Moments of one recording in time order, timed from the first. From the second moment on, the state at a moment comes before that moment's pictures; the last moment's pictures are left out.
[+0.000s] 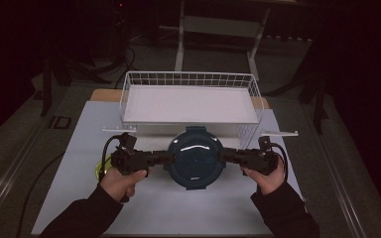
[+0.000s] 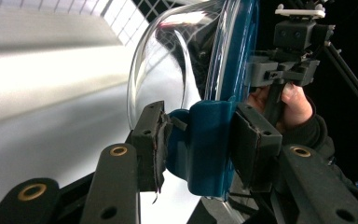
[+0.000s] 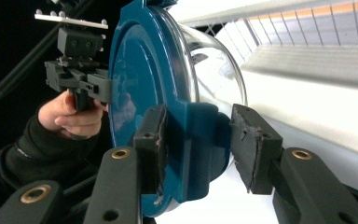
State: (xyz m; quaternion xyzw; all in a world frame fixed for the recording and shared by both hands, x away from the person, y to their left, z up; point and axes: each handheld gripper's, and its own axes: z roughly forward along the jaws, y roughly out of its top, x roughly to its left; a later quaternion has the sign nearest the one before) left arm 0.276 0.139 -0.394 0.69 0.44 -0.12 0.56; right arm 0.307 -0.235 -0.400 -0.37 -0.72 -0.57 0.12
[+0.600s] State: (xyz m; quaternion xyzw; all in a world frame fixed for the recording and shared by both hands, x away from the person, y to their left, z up) left arm 0.319 0.144 -0.352 0.68 0.43 -0.10 0.58; right arm 0.348 -0.230 -0.351 -0.38 -0.70 -0.60 0.09
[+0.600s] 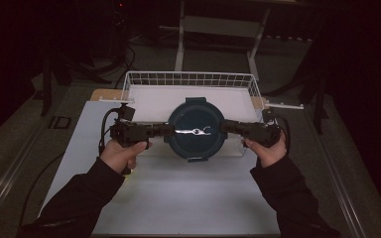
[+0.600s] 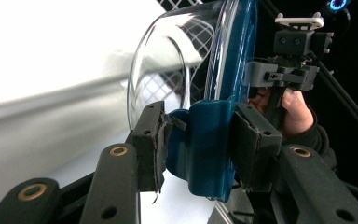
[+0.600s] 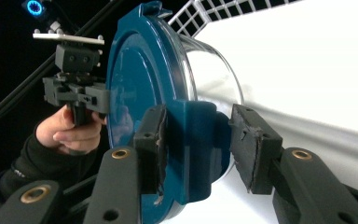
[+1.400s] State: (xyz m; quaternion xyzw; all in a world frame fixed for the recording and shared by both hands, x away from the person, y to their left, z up) left arm 0.384 0.147 -0.351 0.64 0.45 -0.13 0.61; right arm 0.404 -0.227 -0.336 -0.42 -0.67 -0.60 0.09
